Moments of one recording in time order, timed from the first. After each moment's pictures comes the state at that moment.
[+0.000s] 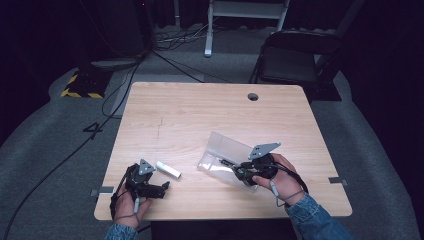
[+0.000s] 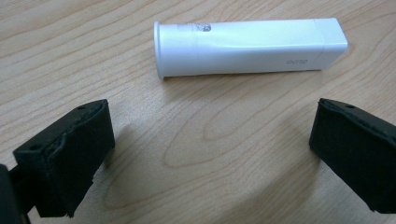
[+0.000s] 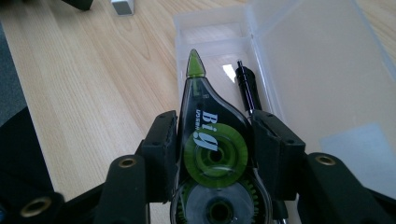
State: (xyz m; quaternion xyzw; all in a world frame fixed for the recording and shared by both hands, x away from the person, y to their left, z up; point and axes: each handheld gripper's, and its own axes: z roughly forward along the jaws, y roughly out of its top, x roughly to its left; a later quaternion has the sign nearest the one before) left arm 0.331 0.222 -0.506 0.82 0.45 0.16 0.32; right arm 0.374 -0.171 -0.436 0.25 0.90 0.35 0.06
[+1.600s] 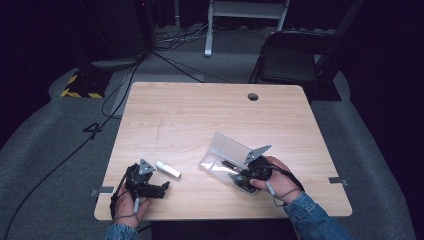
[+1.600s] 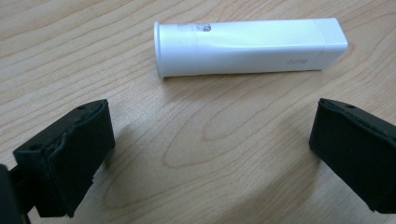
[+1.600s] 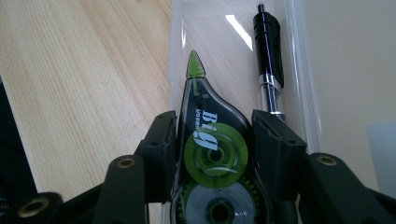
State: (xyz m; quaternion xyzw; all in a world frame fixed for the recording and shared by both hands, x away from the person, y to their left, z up) left arm 0.331 0.222 -0.506 0.82 0.45 0.16 0.32; right arm 0.384 -0.169 -0.467 0.26 0.92 0.29 0.01
